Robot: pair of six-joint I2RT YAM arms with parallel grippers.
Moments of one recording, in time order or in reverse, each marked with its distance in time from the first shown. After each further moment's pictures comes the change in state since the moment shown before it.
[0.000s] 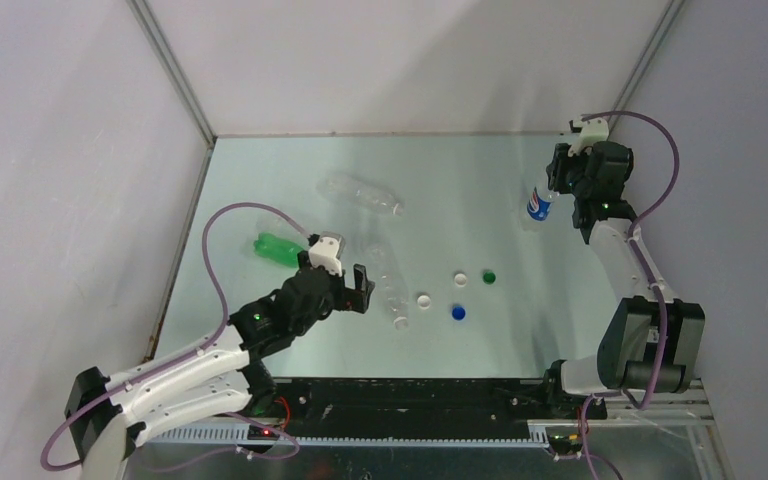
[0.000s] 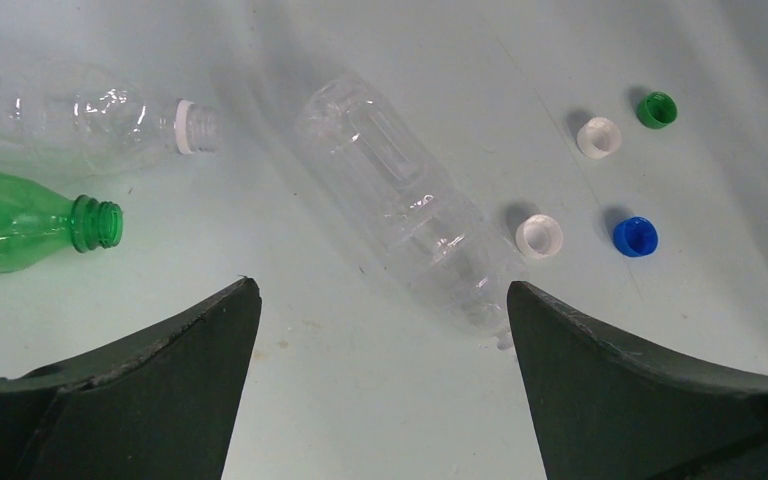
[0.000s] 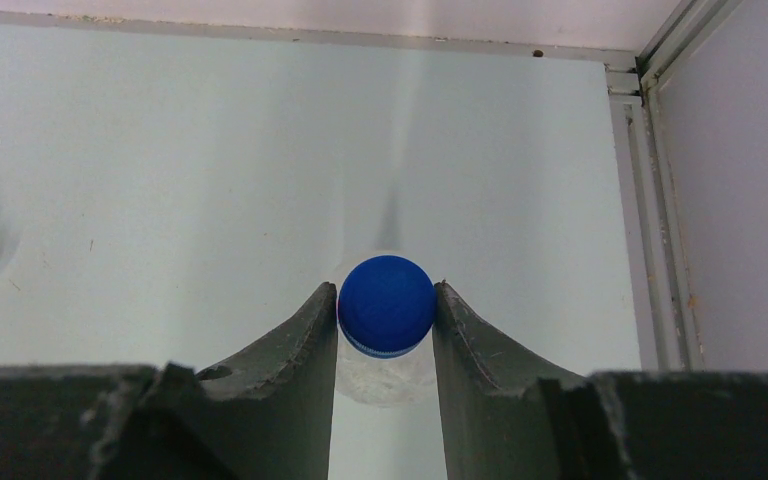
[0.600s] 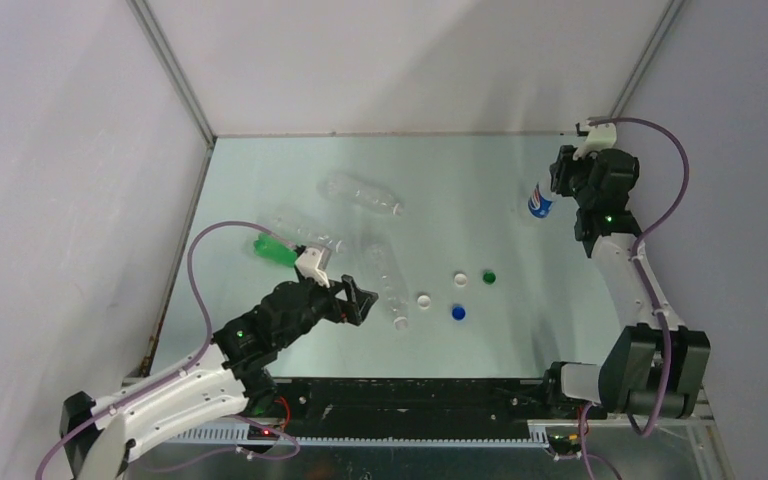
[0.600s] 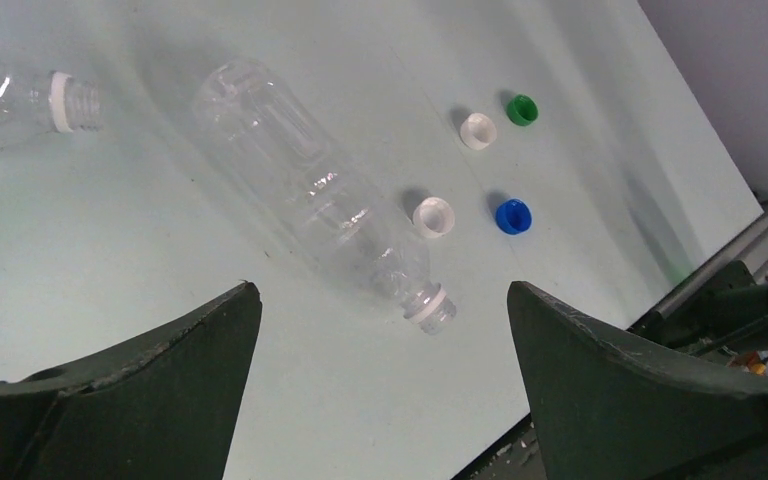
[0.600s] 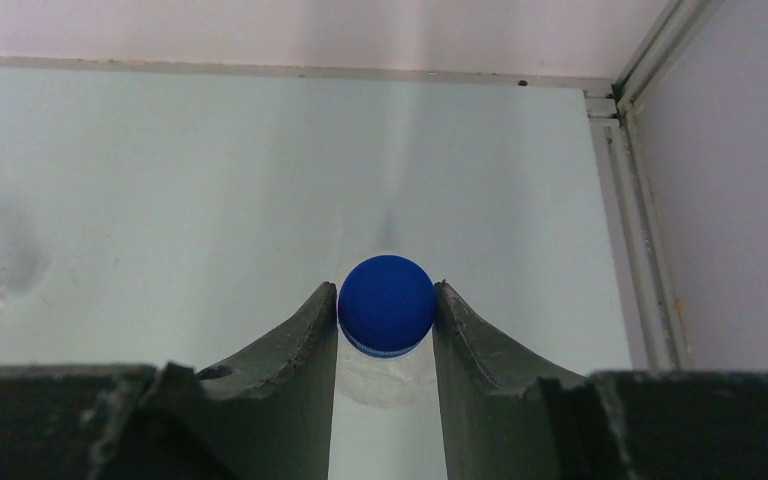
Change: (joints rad) left arm 0.000 -0.204 -0.109 0.037 0.158 -0.115; right arm 0.026 -0.135 -0.070 0.027 0.027 0.037
